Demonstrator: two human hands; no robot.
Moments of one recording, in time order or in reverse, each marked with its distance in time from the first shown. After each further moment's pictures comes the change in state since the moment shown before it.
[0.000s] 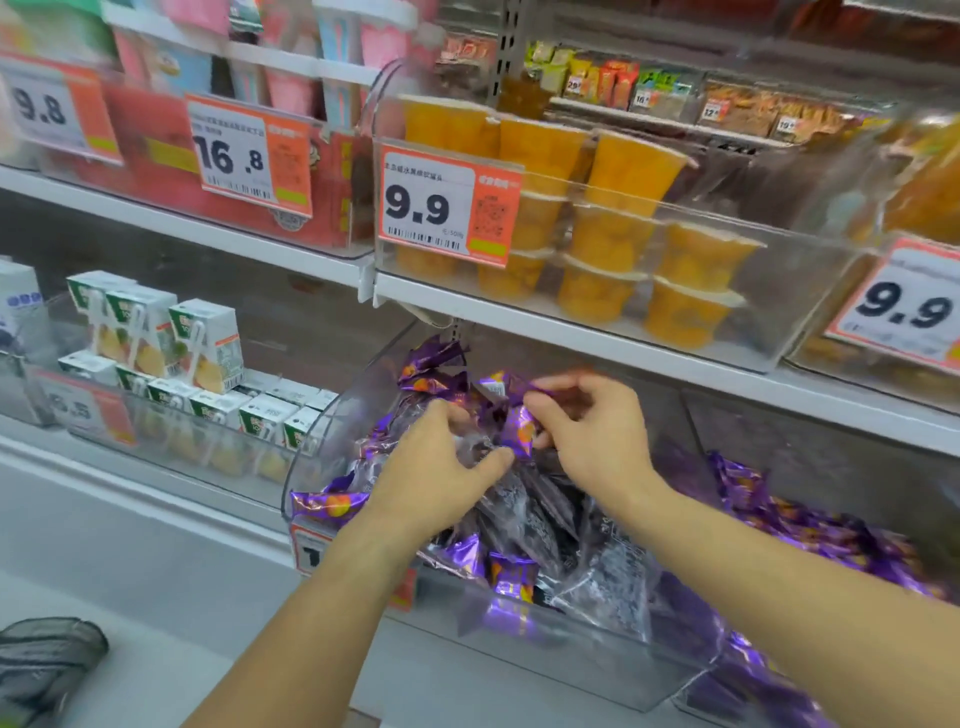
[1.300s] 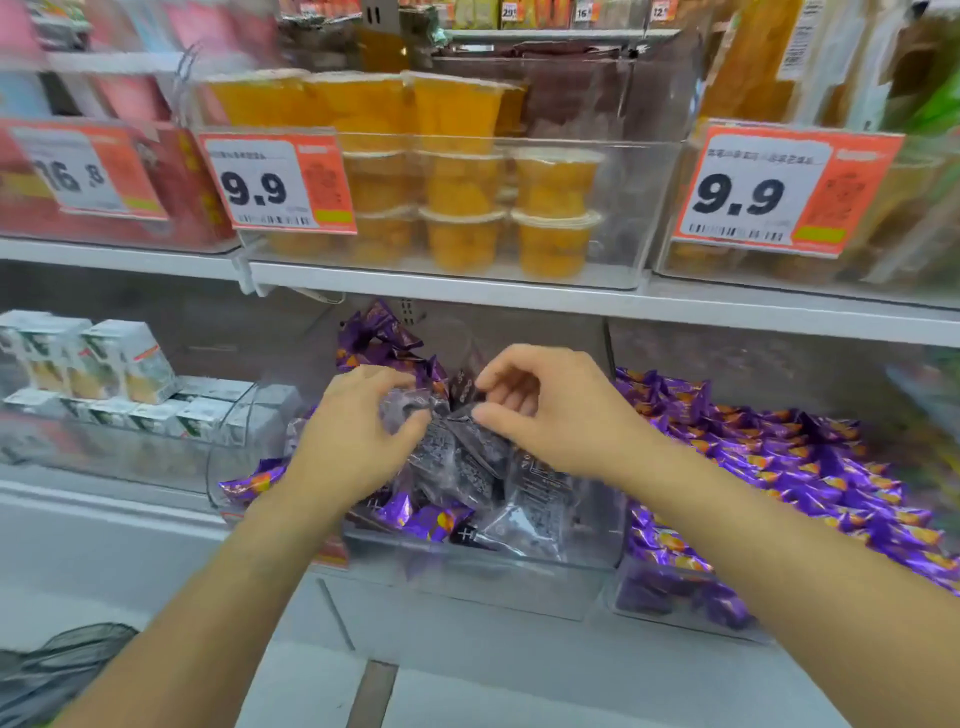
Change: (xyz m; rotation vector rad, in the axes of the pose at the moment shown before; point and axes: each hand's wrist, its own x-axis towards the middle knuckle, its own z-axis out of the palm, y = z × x) left_hand -0.011 0.033 0.004 0.387 0.064 0.202; right_hand -0.033 -0.006 -0.081 -0.300 -0.333 -0.186
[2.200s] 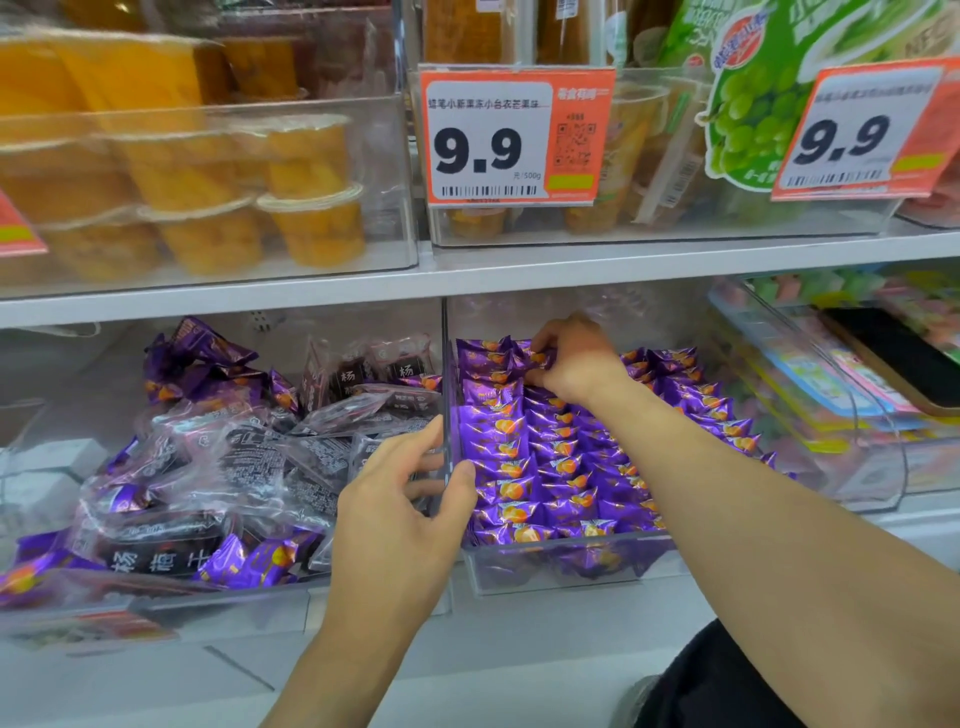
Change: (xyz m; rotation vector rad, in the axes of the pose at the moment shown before) left_hand -0.065 0.125 0.099 -0.613 0.003 0.004; right_hand -0.010 0.202 -0.085 -0.429 0.211 0.552
